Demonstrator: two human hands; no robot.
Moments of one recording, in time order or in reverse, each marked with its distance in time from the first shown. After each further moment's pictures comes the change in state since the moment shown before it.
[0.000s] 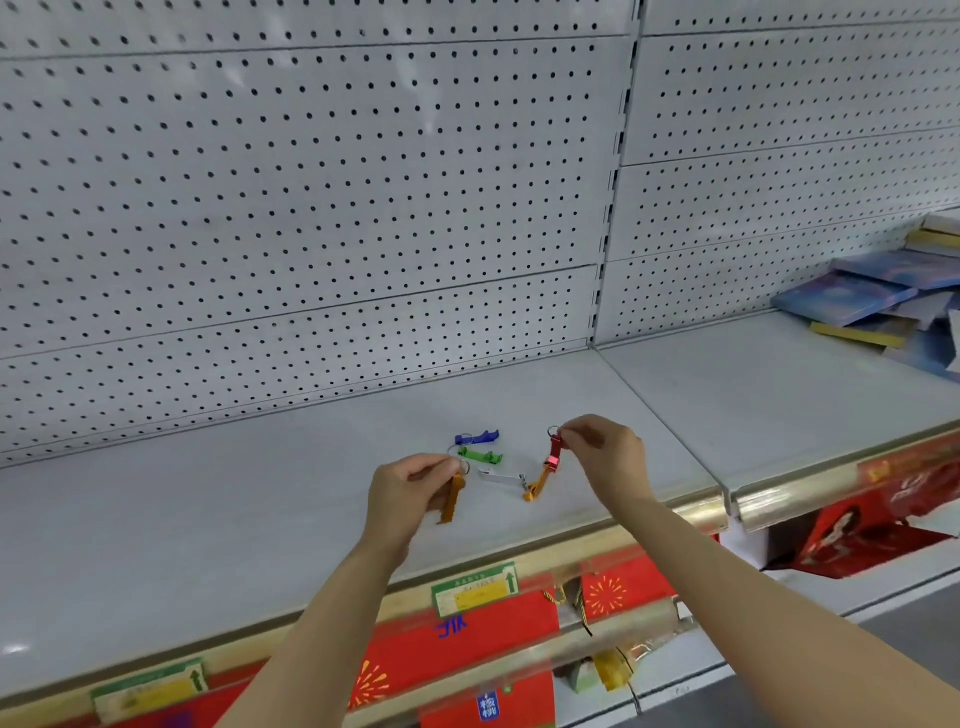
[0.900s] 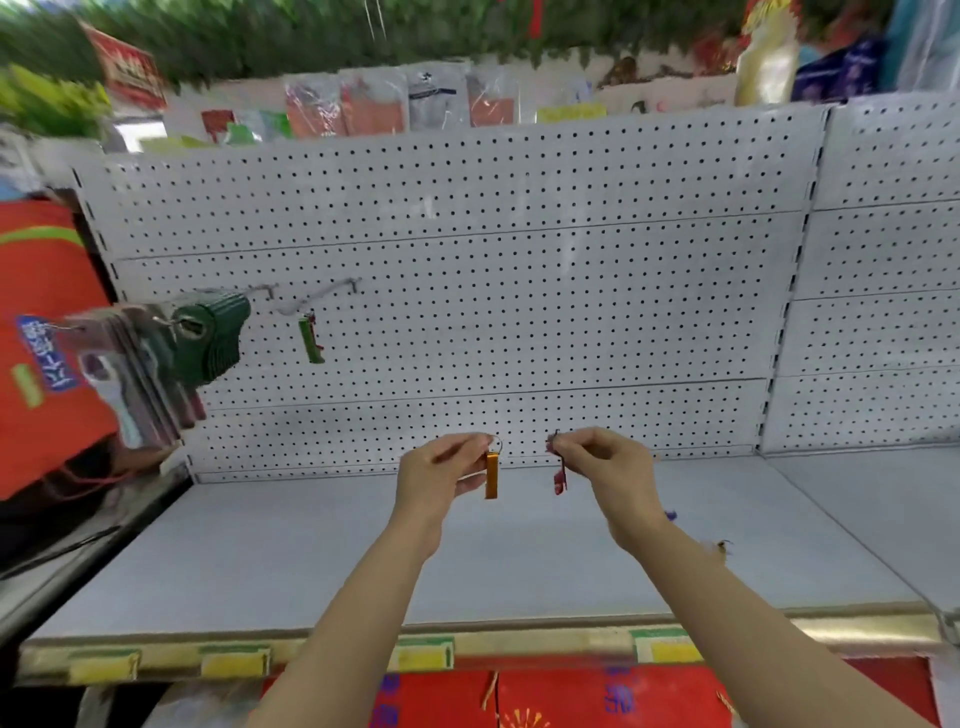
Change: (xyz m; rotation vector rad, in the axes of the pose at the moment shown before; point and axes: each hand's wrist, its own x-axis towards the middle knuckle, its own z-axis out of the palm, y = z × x) left_hand -0.115 0.144 -0.189 -0.206 0.216 0.216; right_hand -0.127 -0.239 0.110 0.569 -0.277 -0.132
